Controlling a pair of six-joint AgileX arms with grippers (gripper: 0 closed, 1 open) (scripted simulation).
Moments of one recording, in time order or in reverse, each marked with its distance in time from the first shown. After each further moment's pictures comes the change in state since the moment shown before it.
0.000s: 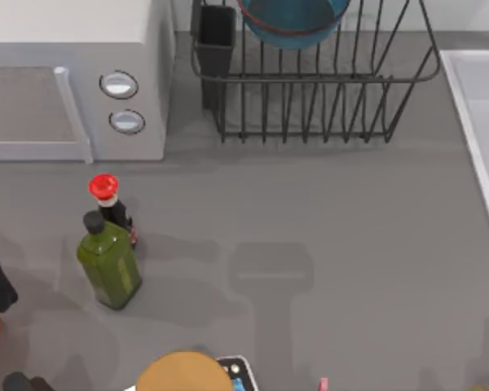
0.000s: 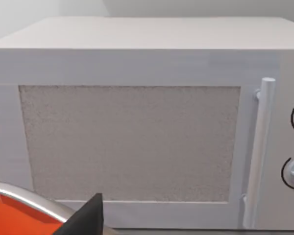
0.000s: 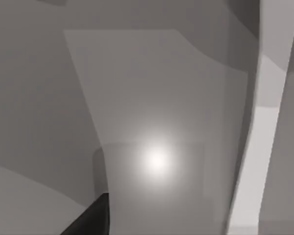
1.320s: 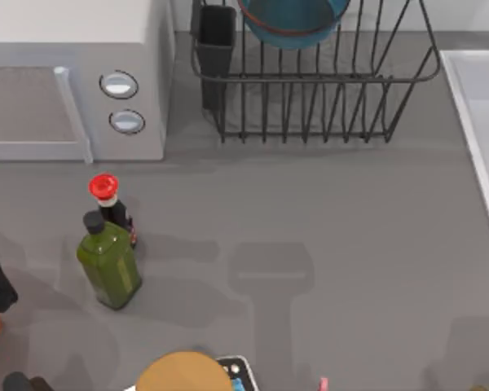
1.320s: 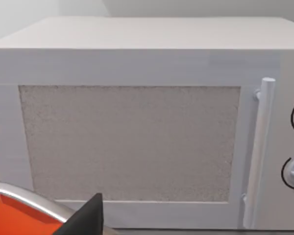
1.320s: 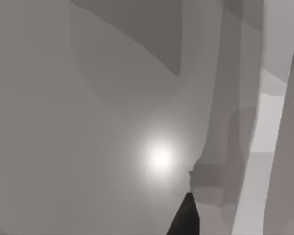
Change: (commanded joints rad) left arm 0.000 0.000 0.000 0.000 0.000 0.000; right arm 0.010 -0.156 0.192 -0.340 0.027 0.018
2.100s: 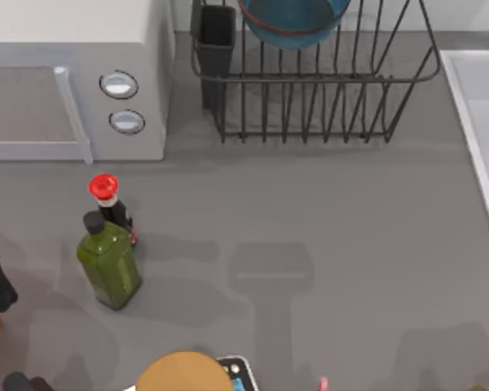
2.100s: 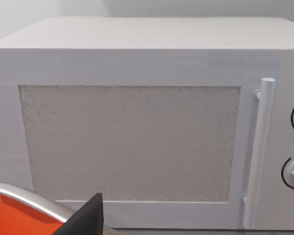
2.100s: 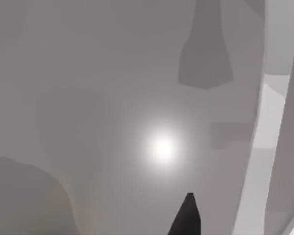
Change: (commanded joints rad) left arm 0.000 0.000 0.000 0.000 0.000 0.000; right arm -0.007 -0.071 0.170 -0.240 0.005 0.012
